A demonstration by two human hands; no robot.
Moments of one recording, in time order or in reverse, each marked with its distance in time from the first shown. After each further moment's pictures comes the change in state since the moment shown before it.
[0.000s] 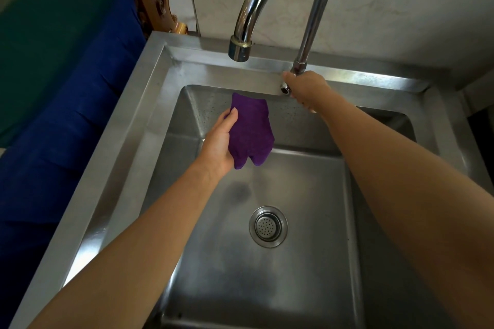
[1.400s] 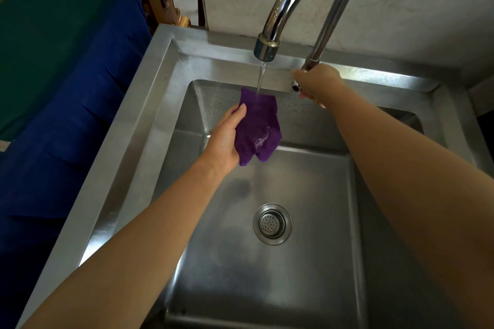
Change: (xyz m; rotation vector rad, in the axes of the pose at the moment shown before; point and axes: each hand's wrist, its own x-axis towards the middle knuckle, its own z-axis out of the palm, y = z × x) left_hand 0.002 0.004 -0.007 -0.037 -0.140 0.012; right_hand 0.003 -0.007 0.001 0.018 0.058 0.056
